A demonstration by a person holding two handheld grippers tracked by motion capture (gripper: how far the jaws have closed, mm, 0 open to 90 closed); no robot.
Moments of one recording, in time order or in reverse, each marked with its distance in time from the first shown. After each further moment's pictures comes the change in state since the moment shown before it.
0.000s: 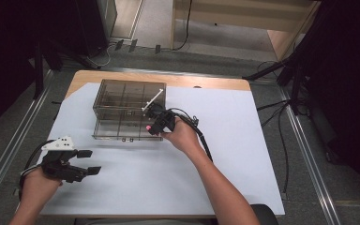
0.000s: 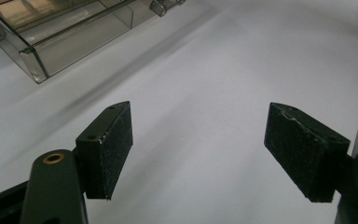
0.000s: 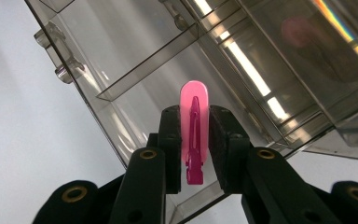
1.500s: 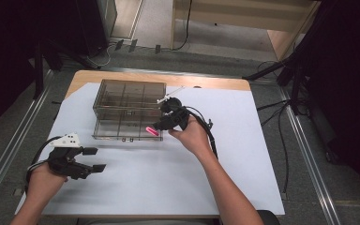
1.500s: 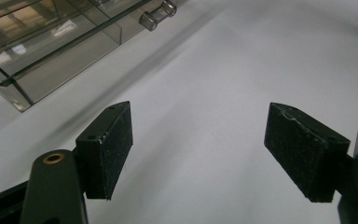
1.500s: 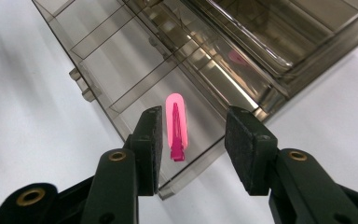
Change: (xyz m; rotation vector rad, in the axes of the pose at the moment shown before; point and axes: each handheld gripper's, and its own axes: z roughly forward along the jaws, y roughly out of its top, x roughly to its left) left arm 0.001 0.012 0.011 0.006 -0.029 0.037; right arm -0.016 -0.026 -0.039 -0.214 0.037 0.086
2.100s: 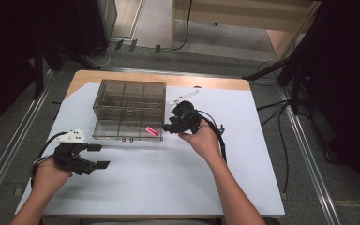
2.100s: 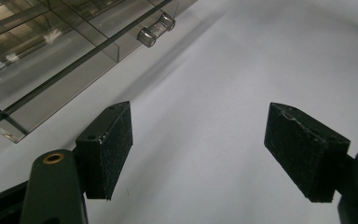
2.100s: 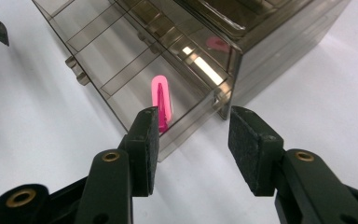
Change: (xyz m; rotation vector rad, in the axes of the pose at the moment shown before) left arm 0.005 0.011 0.009 0.004 -0.020 0.023; right arm -0.009 -0.026 -0.024 -0.071 -0.021 0.012
